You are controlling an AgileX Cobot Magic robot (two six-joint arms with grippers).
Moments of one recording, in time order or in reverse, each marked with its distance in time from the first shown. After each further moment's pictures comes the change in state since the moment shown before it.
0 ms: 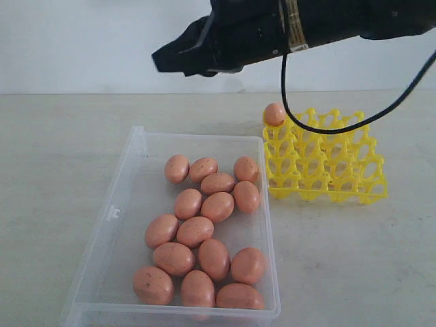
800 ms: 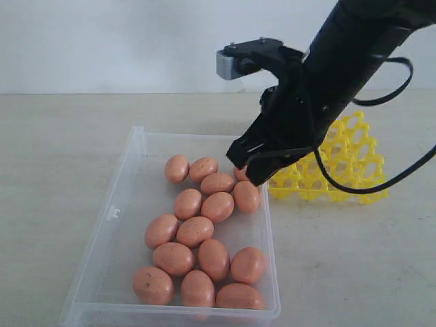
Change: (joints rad) left arm 0.000 0.000 0.000 0.000 0.000 0.000; right arm 0.081 -0.054 0.034 2.113 1.744 -2.028
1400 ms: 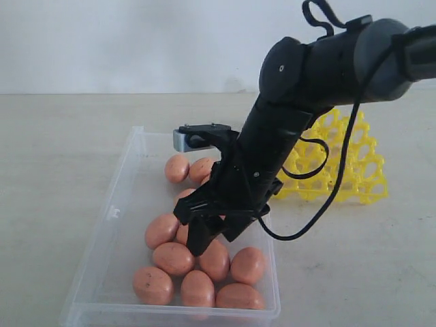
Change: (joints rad) left arm 0.000 0.000 0.000 0.000 0.000 0.000; right arm 0.083 0.280 -0.010 0.195 -0.054 -0.012
